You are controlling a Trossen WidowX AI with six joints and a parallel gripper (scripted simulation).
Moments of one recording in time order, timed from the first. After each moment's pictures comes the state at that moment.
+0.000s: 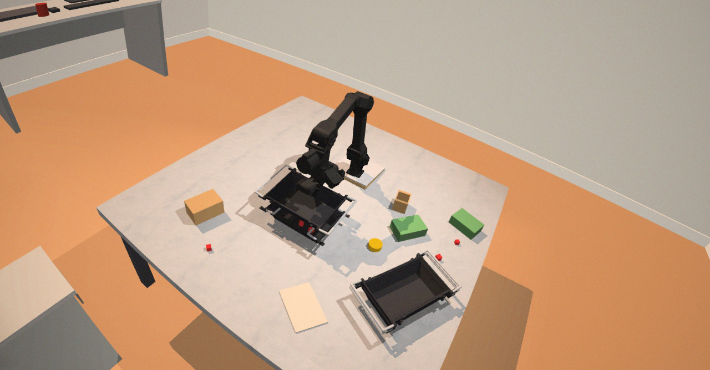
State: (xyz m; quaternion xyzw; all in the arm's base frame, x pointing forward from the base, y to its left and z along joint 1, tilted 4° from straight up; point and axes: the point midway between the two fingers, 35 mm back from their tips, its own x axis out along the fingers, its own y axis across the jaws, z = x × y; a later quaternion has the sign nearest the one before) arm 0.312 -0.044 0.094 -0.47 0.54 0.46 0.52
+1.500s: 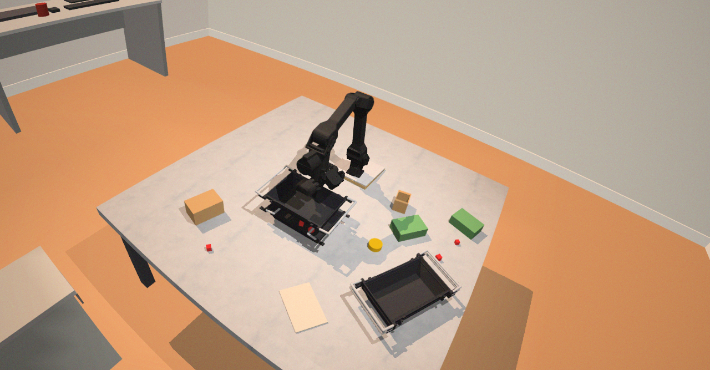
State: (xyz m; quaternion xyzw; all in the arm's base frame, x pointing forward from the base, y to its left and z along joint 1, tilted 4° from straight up) arm 0.311 -0.044 0.088 -0.47 0.54 0.46 0.53
